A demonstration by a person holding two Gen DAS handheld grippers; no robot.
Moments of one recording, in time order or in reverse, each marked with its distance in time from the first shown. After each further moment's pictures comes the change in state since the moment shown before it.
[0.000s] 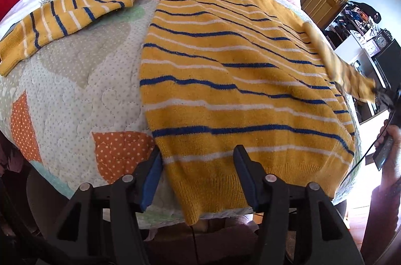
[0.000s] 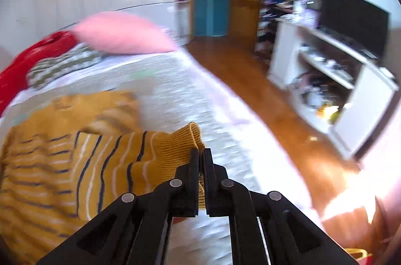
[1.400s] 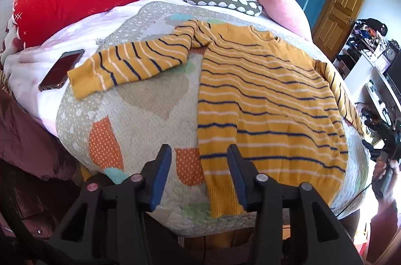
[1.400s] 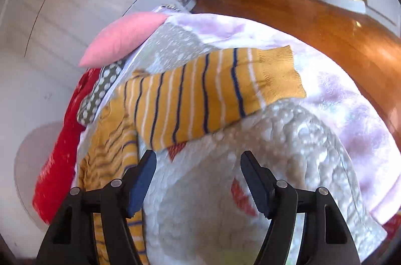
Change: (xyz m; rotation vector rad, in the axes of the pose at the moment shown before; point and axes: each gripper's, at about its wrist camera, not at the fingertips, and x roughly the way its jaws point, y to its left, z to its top) left arm -0.095 0.023 -0.009 -0.007 -0.232 0.152; right arm 0.046 -0.087 -0.074 0.545 0.329 0.580
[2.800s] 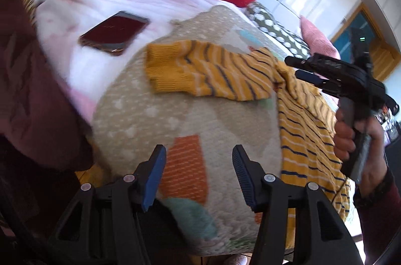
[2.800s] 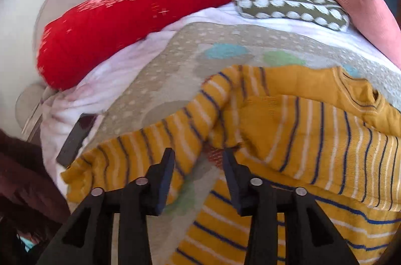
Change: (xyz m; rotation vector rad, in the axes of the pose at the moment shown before) left arm 0.026 0.159 -0.002 -0.398 -0.046 -0.025; right arm 0.202 0.447 -0.243 -1.042 0.389 0.225
